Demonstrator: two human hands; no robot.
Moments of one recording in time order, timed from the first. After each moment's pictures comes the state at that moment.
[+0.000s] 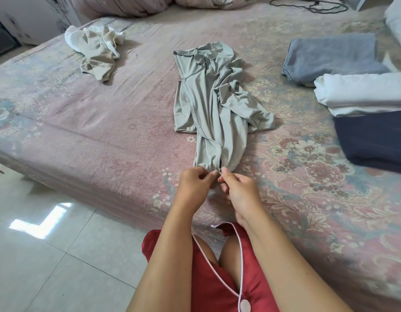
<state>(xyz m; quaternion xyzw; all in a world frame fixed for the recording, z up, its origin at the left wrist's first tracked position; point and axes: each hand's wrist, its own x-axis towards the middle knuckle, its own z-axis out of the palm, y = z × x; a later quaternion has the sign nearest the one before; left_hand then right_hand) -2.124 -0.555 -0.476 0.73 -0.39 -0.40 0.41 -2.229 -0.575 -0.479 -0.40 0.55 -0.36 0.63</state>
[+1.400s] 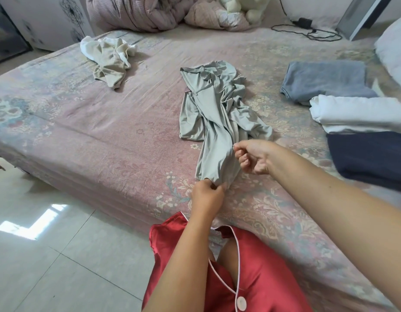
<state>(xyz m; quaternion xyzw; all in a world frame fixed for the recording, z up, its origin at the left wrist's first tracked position) -2.154 -0.554 -0.489 0.77 -0.33 -0.36 0.42 -2.239 -0.664 -0.409 -0.36 0.55 -0.15 0.74</state>
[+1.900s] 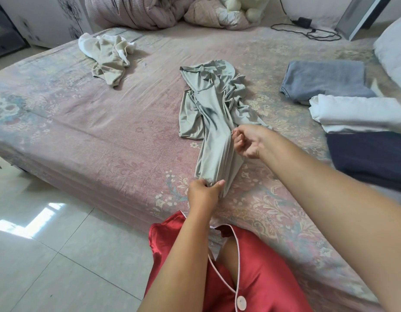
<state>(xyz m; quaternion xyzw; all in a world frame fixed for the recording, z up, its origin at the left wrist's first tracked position) -2.148 -0.555 -0.494 0.74 -0.21 -0.42 0.47 -2.222 -0.686 -0.399 -0.29 0.53 -0.23 0.76</state>
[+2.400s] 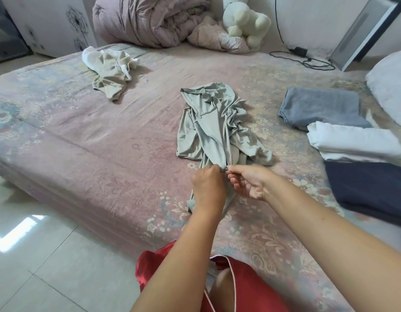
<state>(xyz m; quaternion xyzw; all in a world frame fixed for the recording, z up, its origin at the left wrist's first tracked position) -2.142 -0.623 -0.466 0.80 -0.52 -0.03 0.31 -2.229 -0.671 -0.420 -0.39 0.56 -0.17 0.71</state>
